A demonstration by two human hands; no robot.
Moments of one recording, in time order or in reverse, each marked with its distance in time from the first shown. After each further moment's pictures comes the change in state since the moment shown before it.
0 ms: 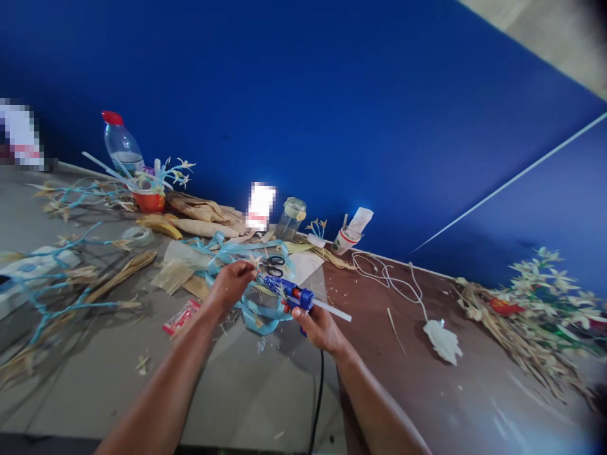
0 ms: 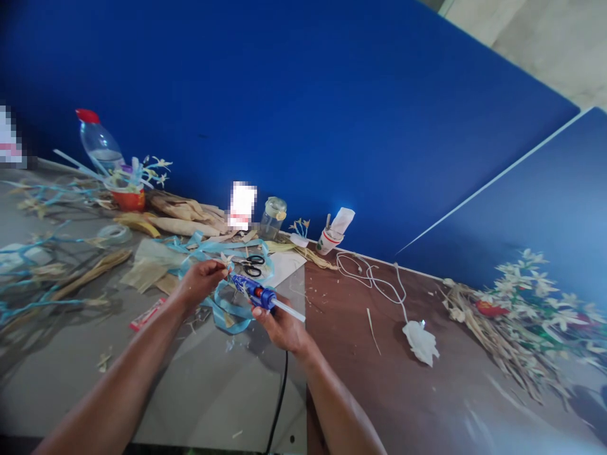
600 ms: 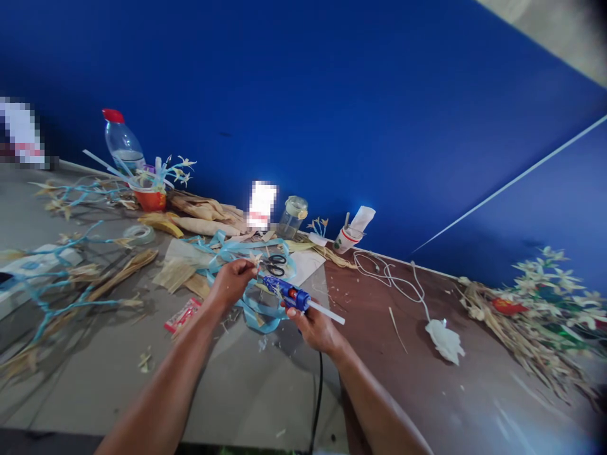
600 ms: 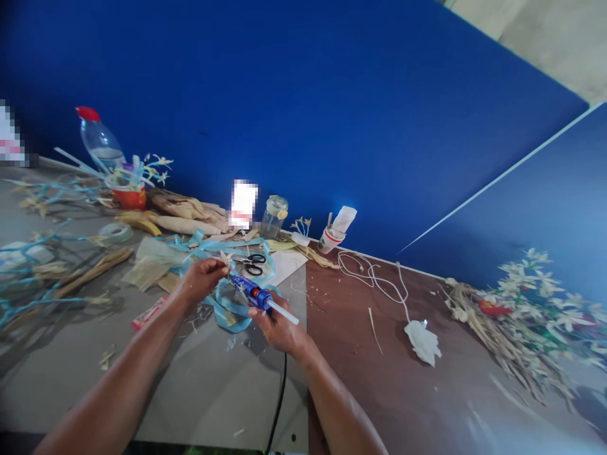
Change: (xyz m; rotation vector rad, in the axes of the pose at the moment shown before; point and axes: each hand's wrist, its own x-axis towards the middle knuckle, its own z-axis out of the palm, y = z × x) left_hand 0.001 -0.002 -0.002 0.003 -0.001 -0.017; right_hand 0.003 0.011 0.005 -0.165 0.009 -0.085
